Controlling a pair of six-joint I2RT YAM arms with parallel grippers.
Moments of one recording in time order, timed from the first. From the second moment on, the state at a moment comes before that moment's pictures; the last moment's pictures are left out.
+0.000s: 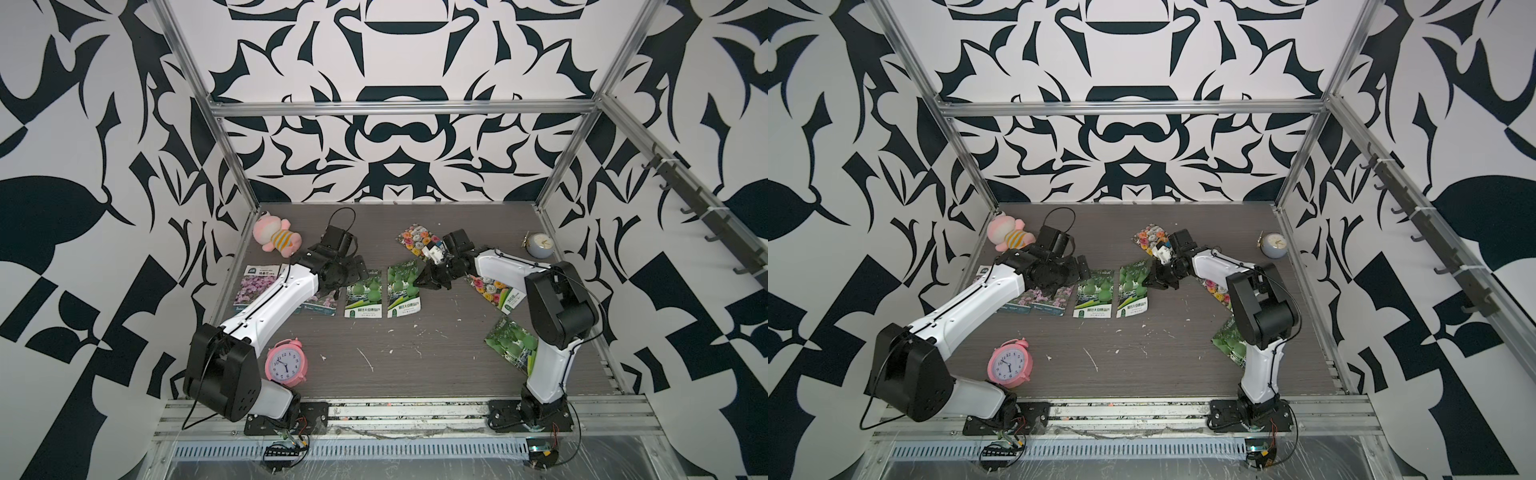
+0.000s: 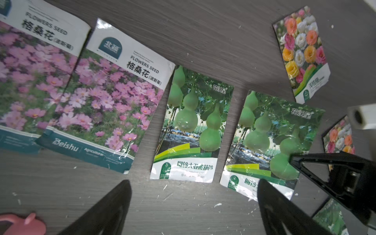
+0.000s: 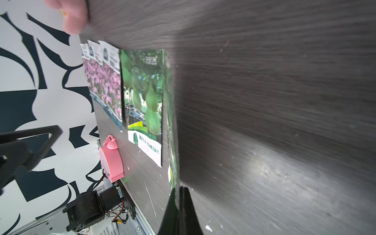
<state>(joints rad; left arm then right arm) -0.46 1.43 1.15 -0.77 -0.03 -0.73 0.39 1.91 1.22 -0.42 -0.74 0.53</state>
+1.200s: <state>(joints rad) -0.45 1.43 1.08 -0.72 -0.02 -0.70 0.18 1.31 0.84 -0.79 0.05 0.52</state>
